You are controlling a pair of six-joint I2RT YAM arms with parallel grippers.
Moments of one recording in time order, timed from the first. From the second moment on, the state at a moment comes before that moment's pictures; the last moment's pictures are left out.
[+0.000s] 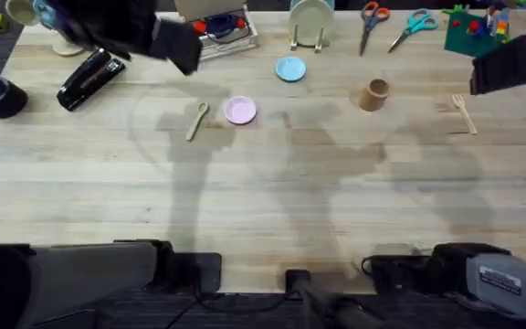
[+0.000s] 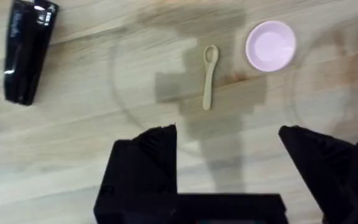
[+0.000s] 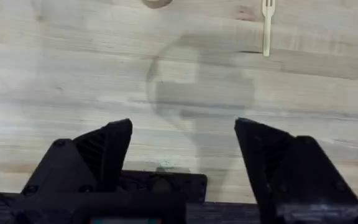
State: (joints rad) left arm 0.00 1.49 1.62 -1.35 0.05 0.22; right arm -0.01 1.25 1.70 -1.63 0.05 -0.10
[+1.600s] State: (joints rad) left arm -0.01 1.82 1.21 -0.80 0.06 0.26; right arm -0.01 1.25 1.70 -1.63 0.05 -0.10
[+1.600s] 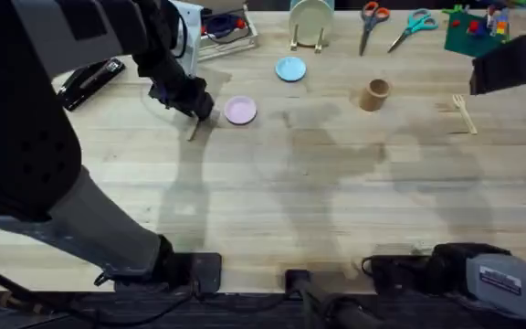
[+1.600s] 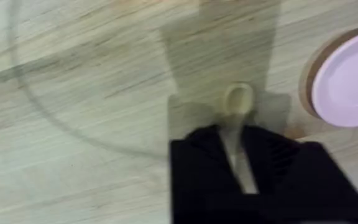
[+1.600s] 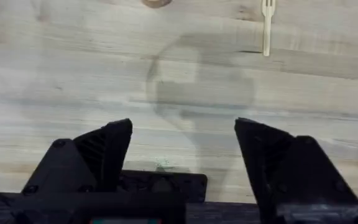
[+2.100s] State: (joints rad) left arm -0.01 1.82 1.21 -0.81 0.06 0.26; right arm -0.01 1.25 1.70 -1.63 0.05 -0.10
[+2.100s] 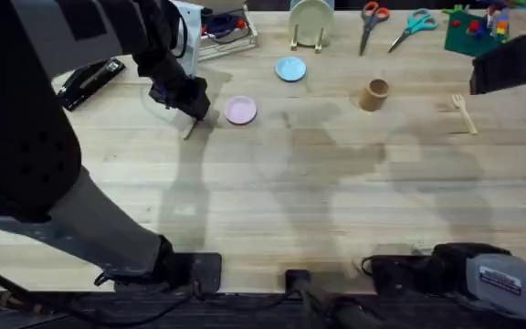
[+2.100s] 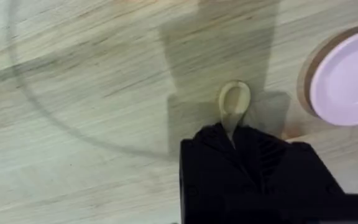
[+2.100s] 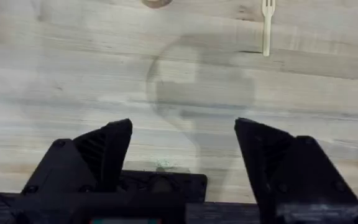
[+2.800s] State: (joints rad) left arm -0.01 1.60 1.24 -1.01 0.08 0.23; right arm -0.01 1.25 1.70 -1.63 0.05 -0.10
